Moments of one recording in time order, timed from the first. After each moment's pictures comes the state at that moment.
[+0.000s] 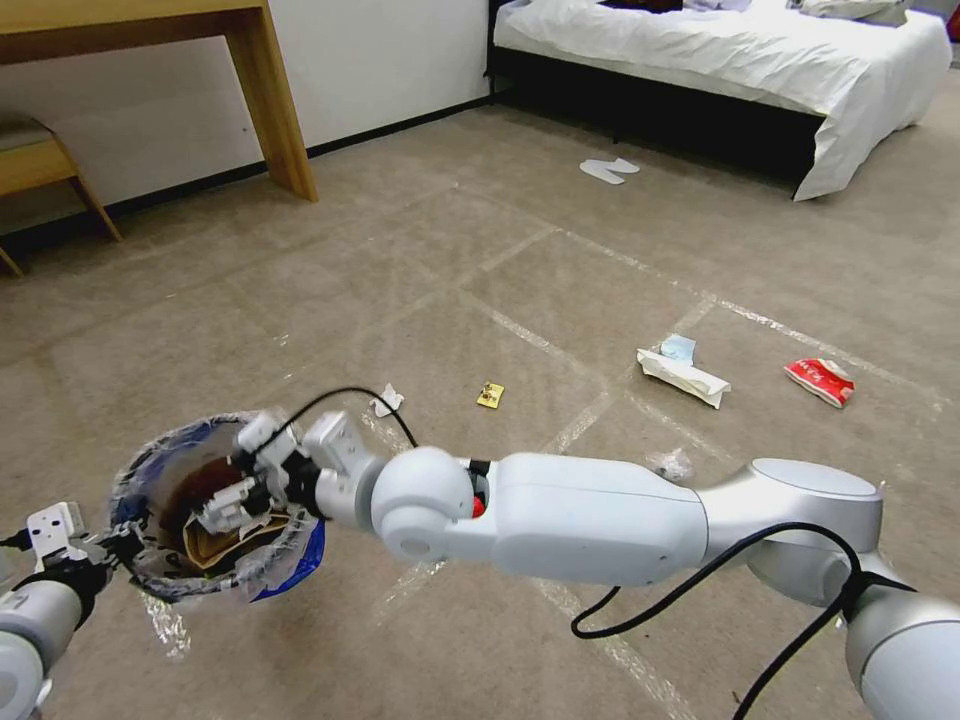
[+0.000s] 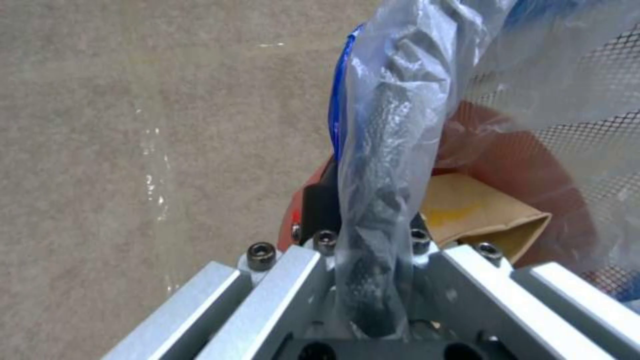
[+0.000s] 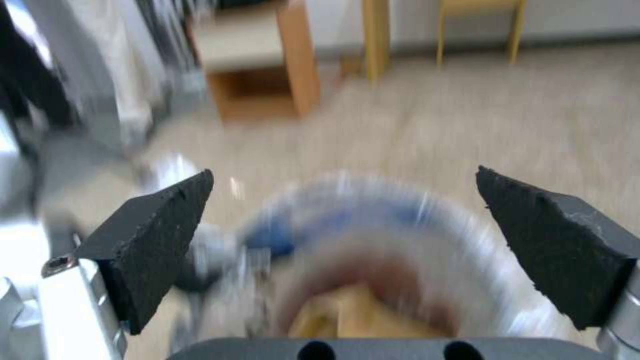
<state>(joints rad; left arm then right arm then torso) 1.63 -1.16 -1.11 -2.18 -1.00 0.72 -0.32 -0.07 1.33 -0.84 1.81 1.17 -0.24 0.28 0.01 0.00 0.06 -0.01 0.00</state>
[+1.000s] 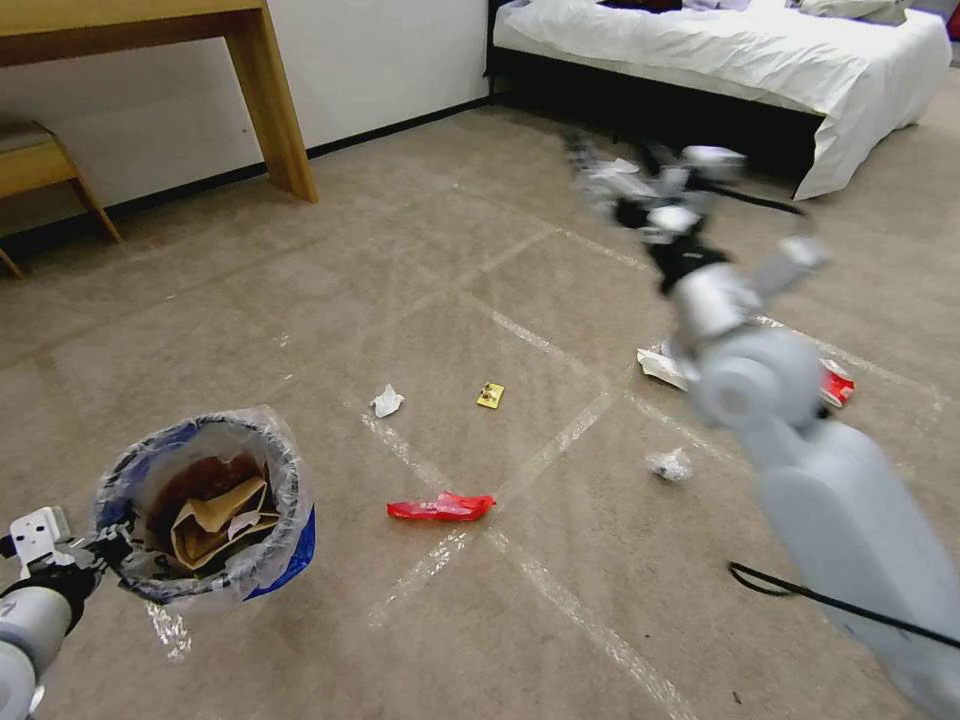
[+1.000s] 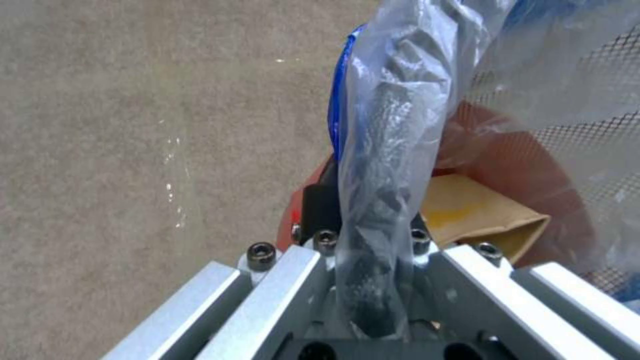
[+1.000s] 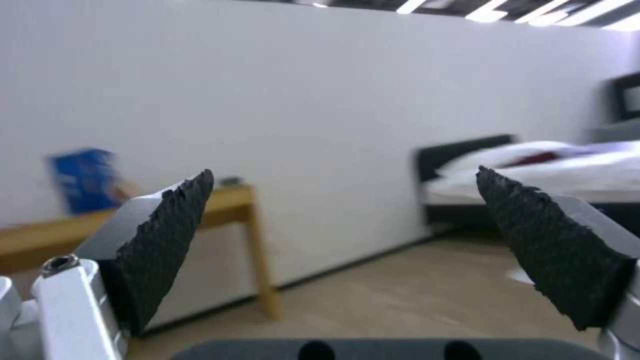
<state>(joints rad) 1.64 -1.21 -1.13 -2.20 -0.95 0.70 -0.32 -0.89 0.98 0.46 2.13 0.83 -0.08 0.18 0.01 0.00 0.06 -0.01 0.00</state>
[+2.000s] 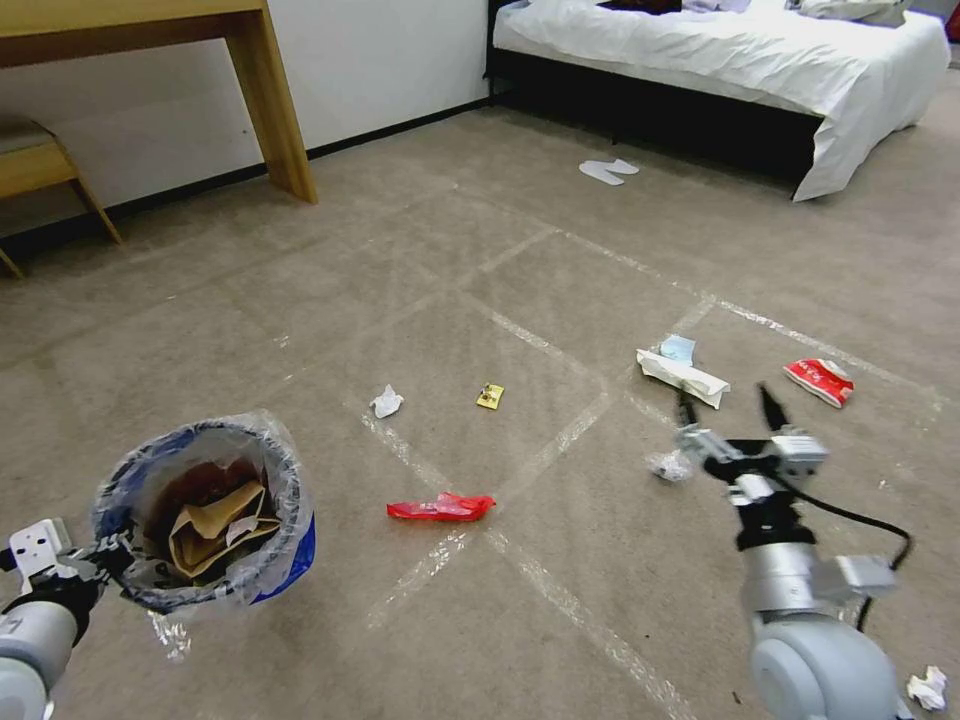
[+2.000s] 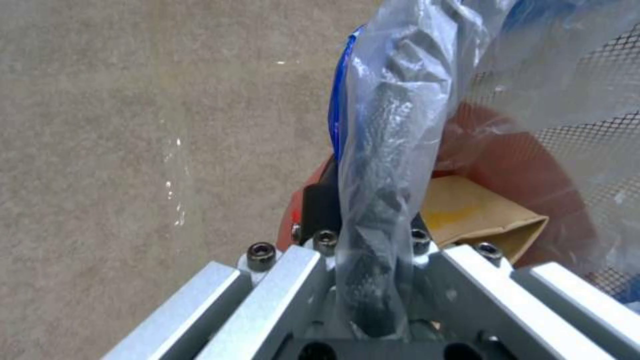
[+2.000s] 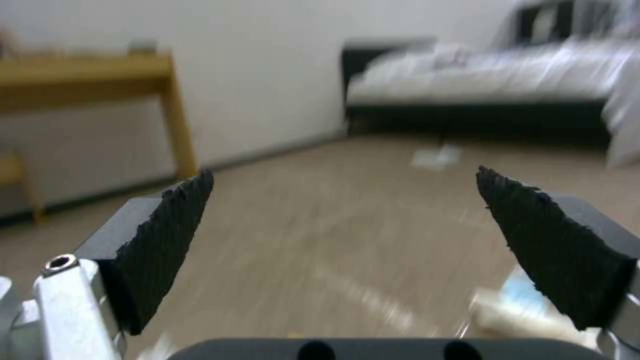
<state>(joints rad) 1.65 -1.26 -1.12 -2.22 -0.91 0.68 -0.30 -1.43 1.09 0.43 2.22 0.49 -0.02 0.24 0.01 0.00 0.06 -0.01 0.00</state>
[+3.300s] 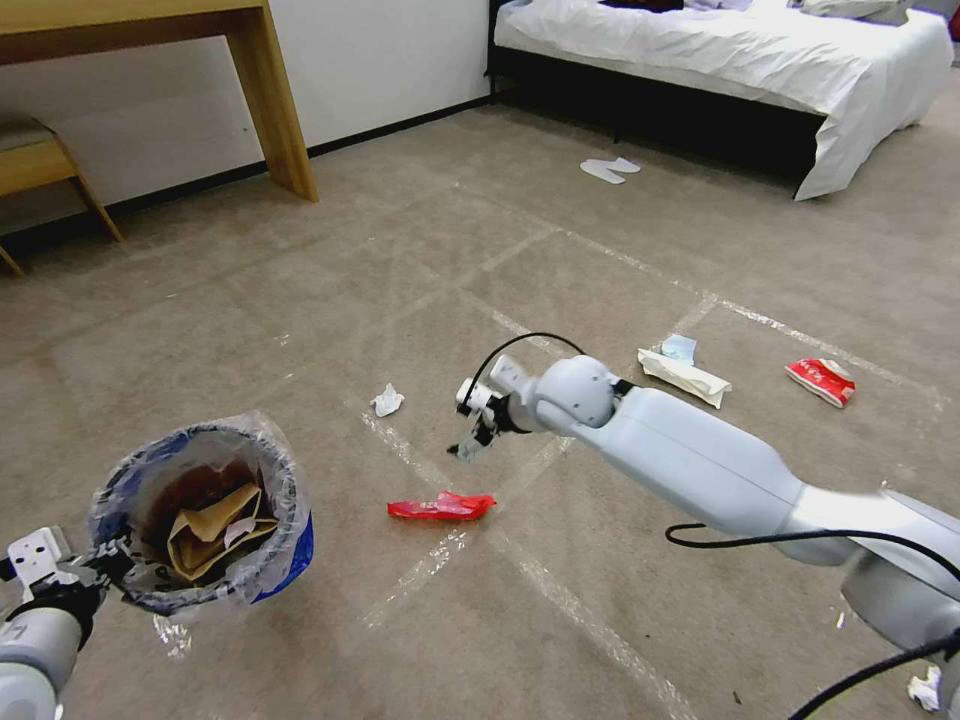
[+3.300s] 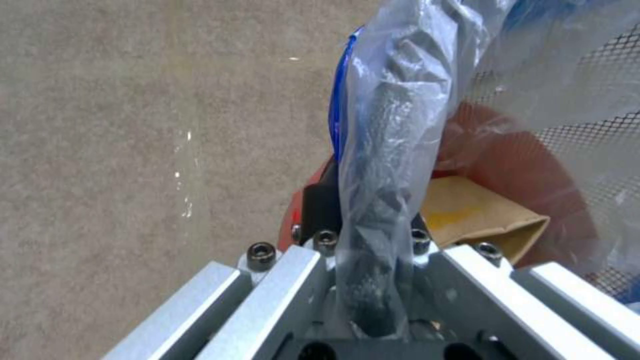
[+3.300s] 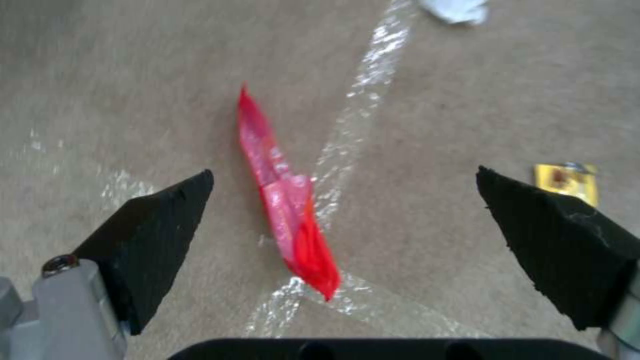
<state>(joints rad) 1.63 -1.30 -1.12 -2.20 -0.87 0.68 -0.30 -0.12 1.15 -0.72 1.35 0.44 -0.74 -0.46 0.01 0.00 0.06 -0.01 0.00</state>
